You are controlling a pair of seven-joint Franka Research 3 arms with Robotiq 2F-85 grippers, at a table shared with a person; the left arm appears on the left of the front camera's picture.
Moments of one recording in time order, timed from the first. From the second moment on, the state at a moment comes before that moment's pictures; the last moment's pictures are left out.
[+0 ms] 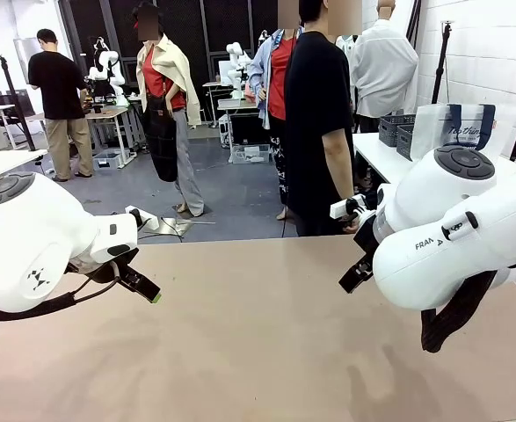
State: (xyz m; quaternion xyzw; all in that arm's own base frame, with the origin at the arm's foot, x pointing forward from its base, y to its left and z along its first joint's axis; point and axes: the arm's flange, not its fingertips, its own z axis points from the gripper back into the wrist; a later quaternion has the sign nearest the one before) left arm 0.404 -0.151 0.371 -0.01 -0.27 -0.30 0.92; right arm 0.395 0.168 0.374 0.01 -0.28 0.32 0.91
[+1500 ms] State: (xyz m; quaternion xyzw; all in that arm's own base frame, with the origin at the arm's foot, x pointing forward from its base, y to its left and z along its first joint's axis) left arm 0.404 -0.151 0.371 -0.01 -0.27 -0.30 0.92; right arm 0.395 0.168 0.374 0.01 -0.28 0.32 0.91
